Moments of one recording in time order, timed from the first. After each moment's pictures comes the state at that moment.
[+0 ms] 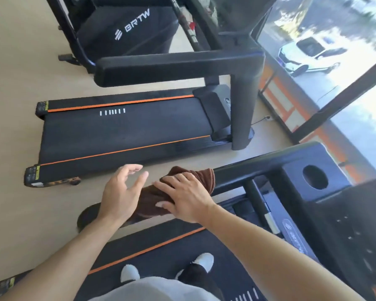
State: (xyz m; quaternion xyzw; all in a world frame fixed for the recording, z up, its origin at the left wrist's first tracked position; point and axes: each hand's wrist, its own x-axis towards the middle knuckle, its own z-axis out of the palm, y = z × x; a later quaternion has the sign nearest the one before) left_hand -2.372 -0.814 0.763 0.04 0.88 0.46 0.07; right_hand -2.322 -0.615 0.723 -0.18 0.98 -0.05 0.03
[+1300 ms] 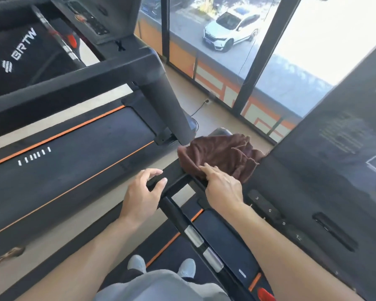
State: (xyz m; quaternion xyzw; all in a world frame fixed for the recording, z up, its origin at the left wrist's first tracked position) left_hand -2.343 -0.524 0.784 0.24 0.84 0.45 0.20; right_hand -2.209 -0.355 0.803 0.36 0.92 -0.16 0.06
